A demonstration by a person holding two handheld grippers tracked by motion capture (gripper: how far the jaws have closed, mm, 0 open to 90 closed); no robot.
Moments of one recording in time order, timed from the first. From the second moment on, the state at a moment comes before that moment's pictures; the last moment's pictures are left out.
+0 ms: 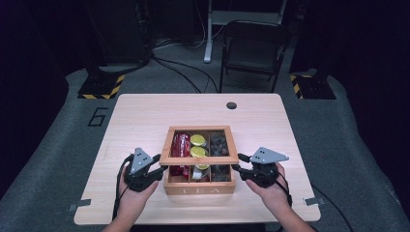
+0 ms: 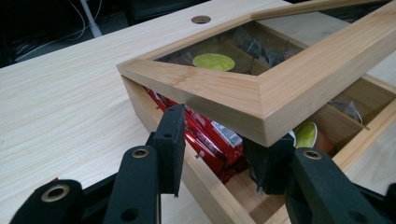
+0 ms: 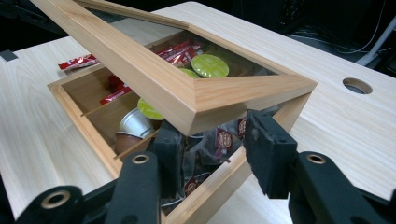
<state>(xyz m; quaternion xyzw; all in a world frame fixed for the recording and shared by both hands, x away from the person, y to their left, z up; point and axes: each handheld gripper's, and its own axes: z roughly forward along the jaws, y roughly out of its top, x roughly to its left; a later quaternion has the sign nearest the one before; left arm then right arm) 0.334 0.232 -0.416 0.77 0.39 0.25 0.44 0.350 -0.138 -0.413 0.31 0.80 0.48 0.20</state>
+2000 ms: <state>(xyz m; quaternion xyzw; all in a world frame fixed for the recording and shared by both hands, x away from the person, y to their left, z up) 0.307 0.236 -0.463 0.80 0.38 0.20 0.43 0.326 -0.146 -0.454 0.30 0.83 0.45 0.15</state>
